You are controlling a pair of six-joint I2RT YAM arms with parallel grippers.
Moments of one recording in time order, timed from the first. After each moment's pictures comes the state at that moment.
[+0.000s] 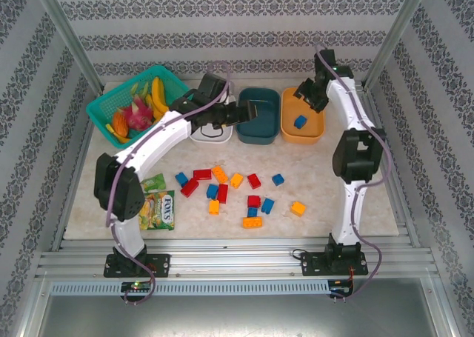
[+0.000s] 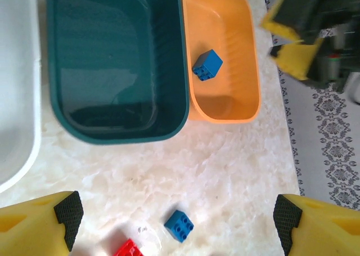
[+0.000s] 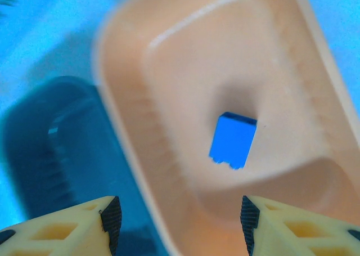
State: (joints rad) left arm -0.52 1.81 1.70 -0.63 0.25 -0.68; right arm 0.04 2.14 2.13 -1.04 -0.13 0.68
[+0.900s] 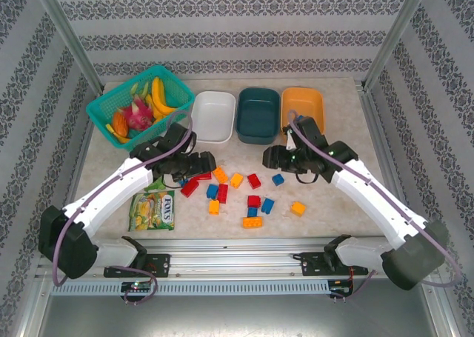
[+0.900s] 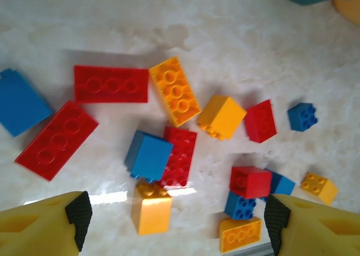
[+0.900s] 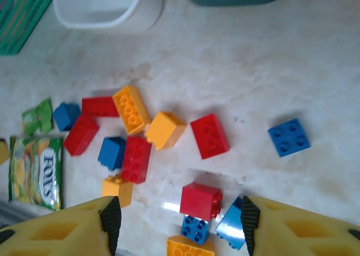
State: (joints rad) left arm -0.52 1.29 1.06 -0.82 0.13 -0.77; right arm 0.53 1.19 1.08 -0.81 -0.20 0.61
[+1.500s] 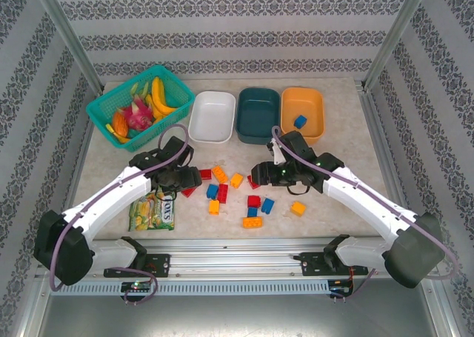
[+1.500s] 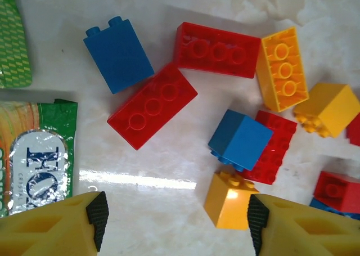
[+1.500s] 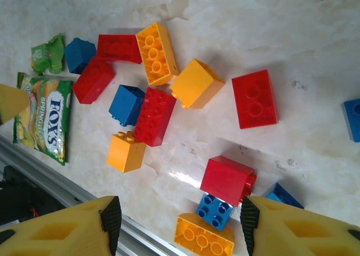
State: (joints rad) left arm -0.52 1.27 0.95 -0.90 0.00 -0.79; right arm 0.60 1.21 0.94 -0.67 -0.32 0.57
